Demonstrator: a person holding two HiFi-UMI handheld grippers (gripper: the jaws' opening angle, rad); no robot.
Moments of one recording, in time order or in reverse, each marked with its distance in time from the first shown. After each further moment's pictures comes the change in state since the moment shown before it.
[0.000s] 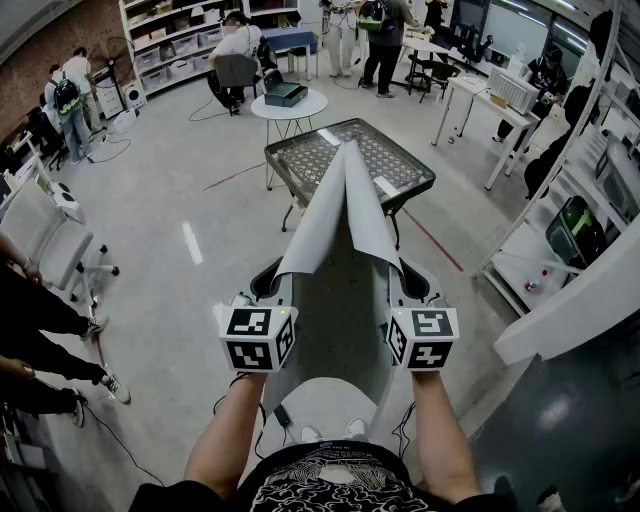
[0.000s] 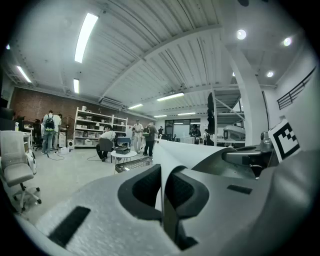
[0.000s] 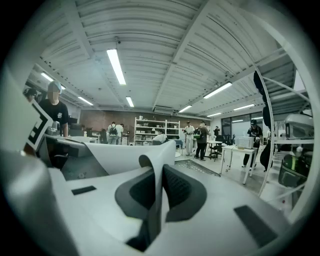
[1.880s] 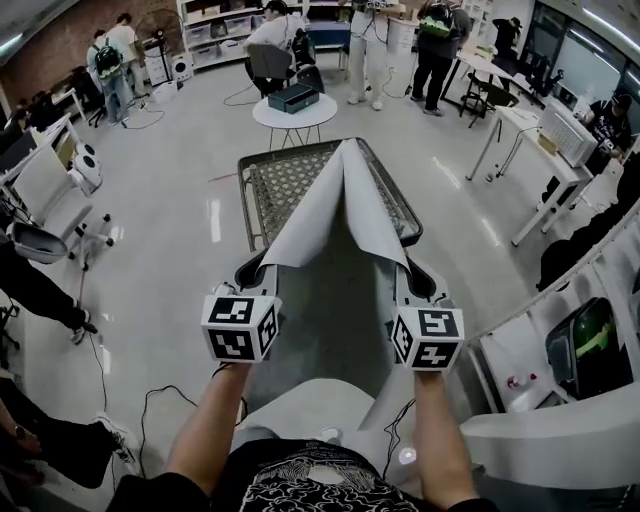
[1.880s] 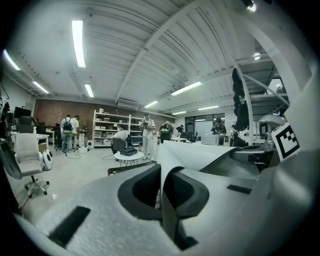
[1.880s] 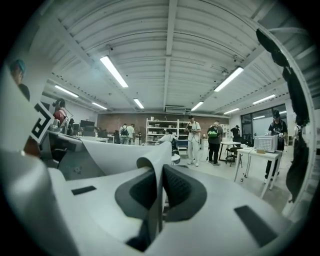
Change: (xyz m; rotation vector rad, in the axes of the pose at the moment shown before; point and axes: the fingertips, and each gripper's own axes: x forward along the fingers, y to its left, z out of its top) left arm 0.339 -0.126 0.048 -0.030 0.021 0.298; right arm 0.238 -0.358 0.015 -0.030 -0.018 0.253
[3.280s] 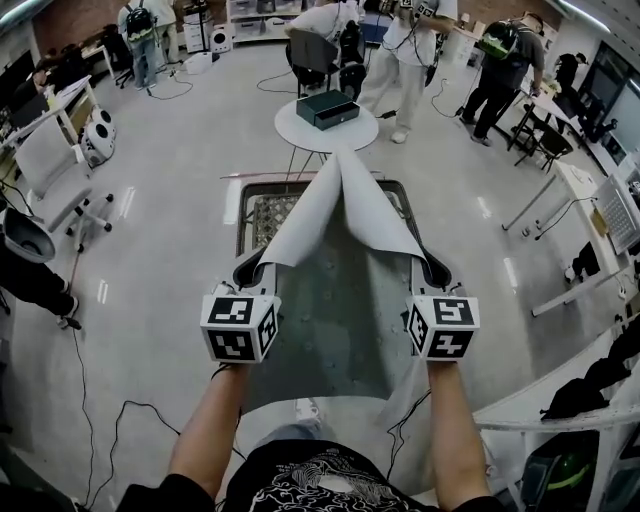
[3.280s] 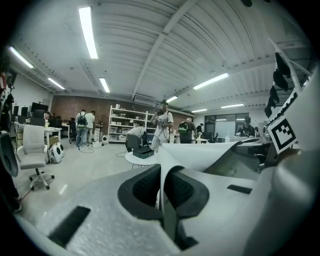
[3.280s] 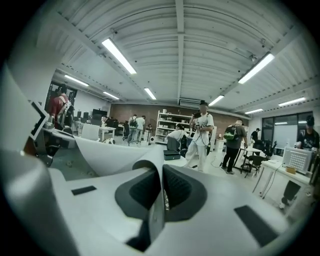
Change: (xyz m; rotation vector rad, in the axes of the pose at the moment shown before) left arm 0.280 0.141 0.035 -0.100 0.024 0.194; right arm 0.360 -0.088 0.058 -0.142 0.071 0.157
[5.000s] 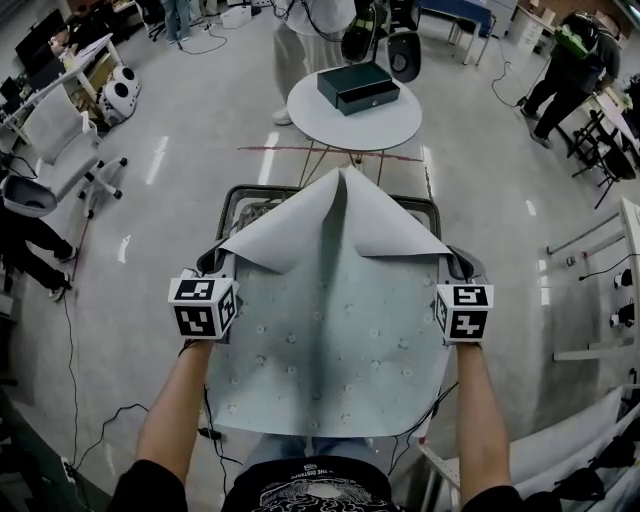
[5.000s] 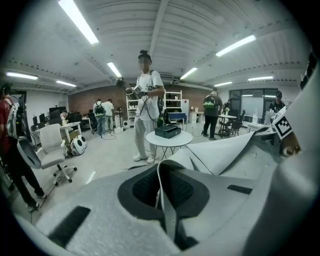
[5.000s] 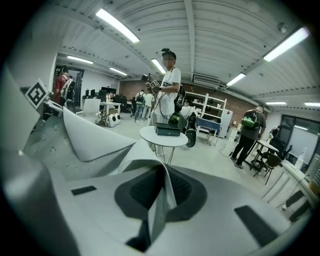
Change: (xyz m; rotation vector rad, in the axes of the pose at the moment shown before) left arm 0.224 0.121 -0.076 0.020 0.250 0.275; right arm 0.302 -0.158 -0.124 -0.124 0.249 0.140
